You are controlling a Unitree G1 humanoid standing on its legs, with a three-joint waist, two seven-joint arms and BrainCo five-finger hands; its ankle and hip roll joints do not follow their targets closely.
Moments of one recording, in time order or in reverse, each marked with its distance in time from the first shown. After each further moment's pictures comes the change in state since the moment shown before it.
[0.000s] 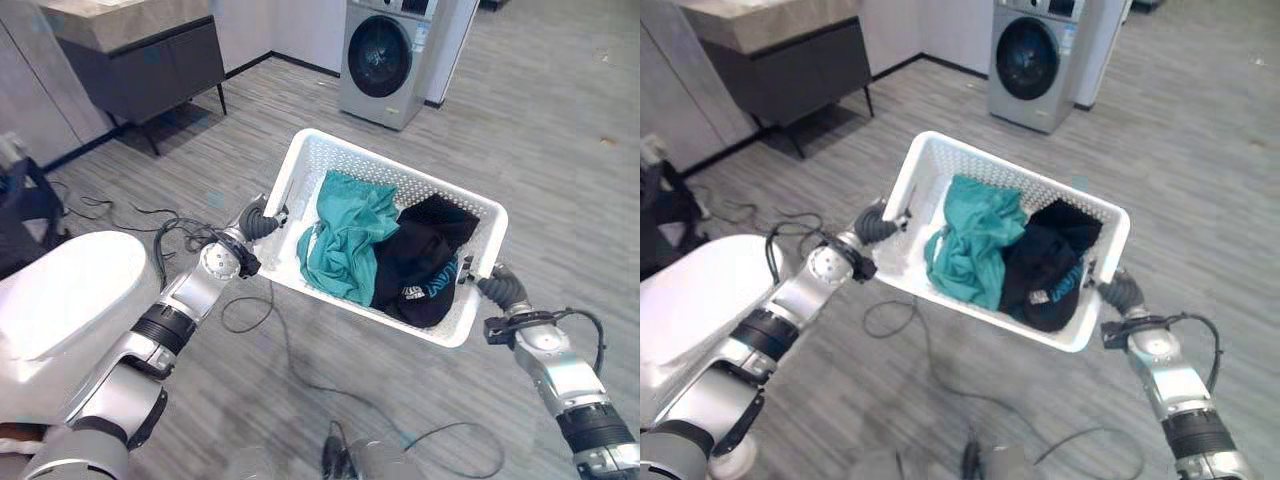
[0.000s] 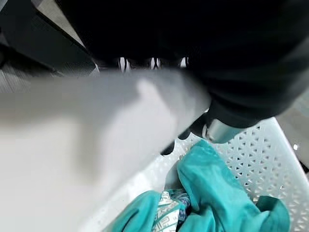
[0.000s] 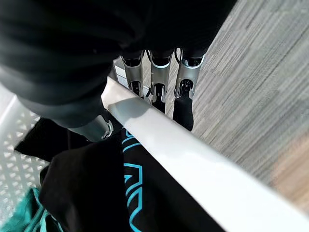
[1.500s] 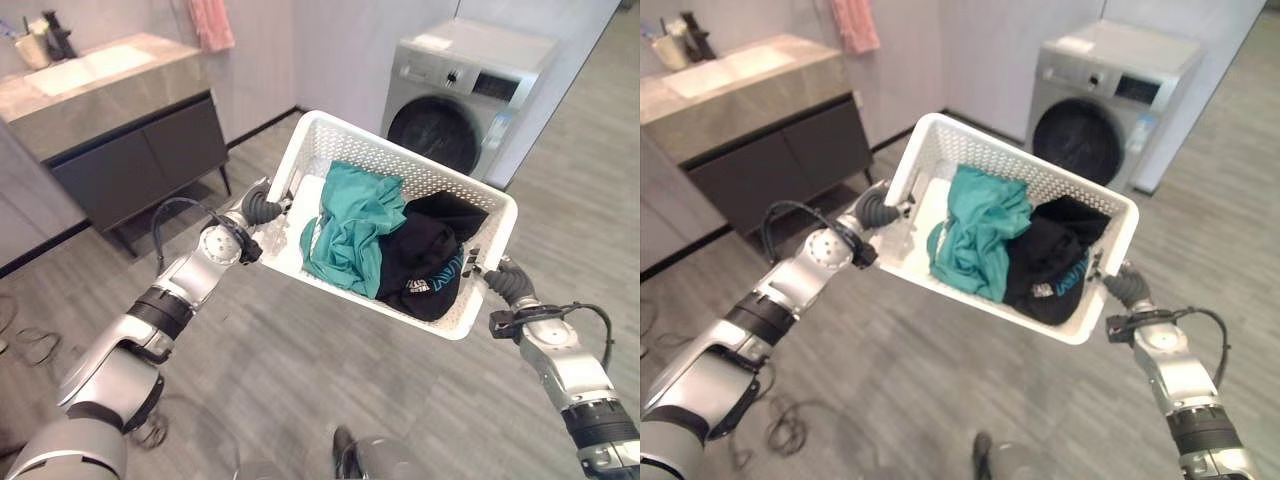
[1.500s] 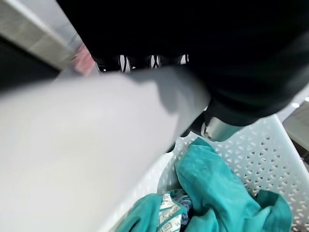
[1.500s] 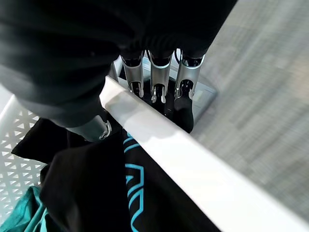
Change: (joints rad) left arm -0.109 0.064 -0.076 -0.016 -0.067 -0.001 -0.007; right arm -0.013 -0.006 -0.024 -0.021 0.001 0.017 0.018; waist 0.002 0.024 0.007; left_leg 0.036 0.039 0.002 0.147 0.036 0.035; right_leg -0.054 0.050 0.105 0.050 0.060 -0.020
